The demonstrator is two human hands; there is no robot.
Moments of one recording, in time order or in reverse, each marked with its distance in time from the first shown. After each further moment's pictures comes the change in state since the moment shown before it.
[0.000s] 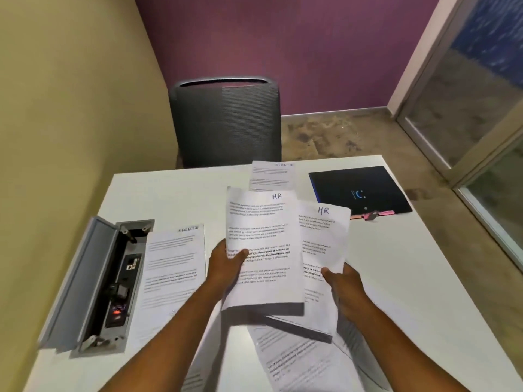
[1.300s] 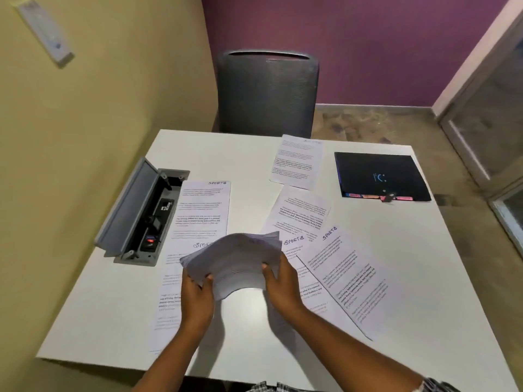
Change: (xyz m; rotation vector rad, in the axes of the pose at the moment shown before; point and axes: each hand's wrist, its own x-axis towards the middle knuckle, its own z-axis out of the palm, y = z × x) left_hand -0.210 -0.116 -0.040 -0.181 0.448 0.040; right_hand -0.158 0.091 0.062 -0.595 -0.287 -0.537
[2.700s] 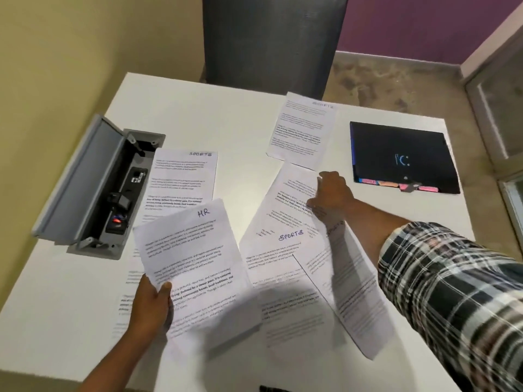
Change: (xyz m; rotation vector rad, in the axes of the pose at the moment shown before) left_hand 0.080 -0.057 -0.013 0.379 -0.019 -0.283; right_hand 0.316 0.087 -0.097 -0.890 -0.243 0.112
